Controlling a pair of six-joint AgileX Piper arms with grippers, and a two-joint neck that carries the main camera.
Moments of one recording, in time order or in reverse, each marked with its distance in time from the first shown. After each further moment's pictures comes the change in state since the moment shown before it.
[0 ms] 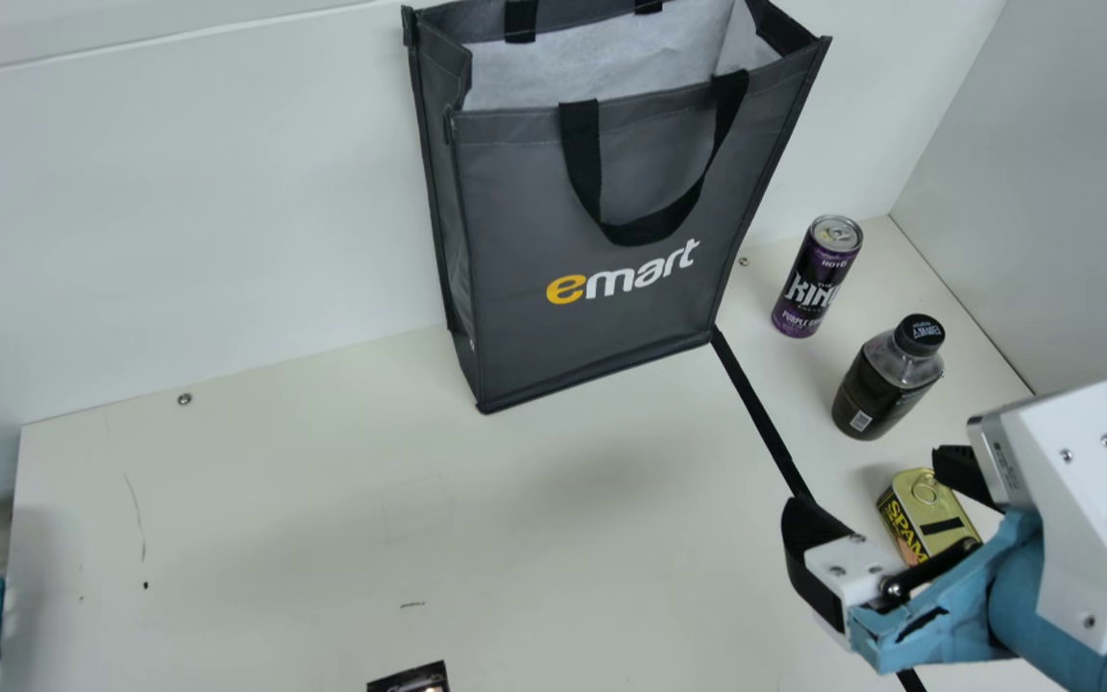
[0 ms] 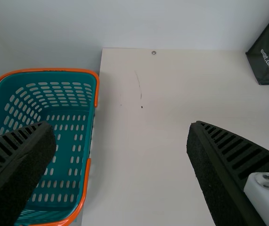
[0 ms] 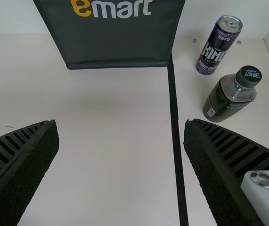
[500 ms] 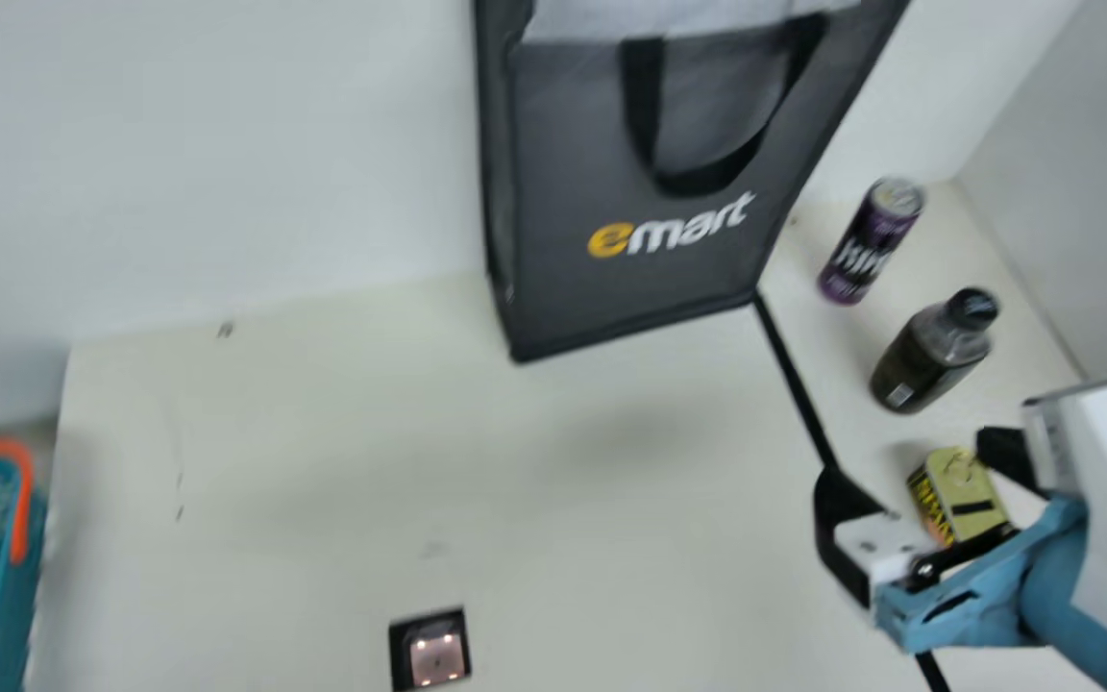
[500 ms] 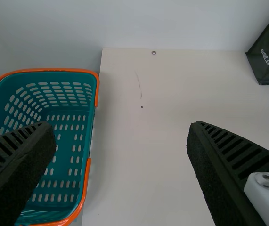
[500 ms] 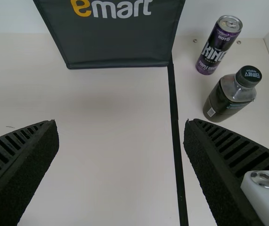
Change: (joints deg) left arm 0.0 0.0 0.0 0.0 0.0 0.0; right arm 0.0 0.0 0.0 0.0 0.0 0.0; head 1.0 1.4
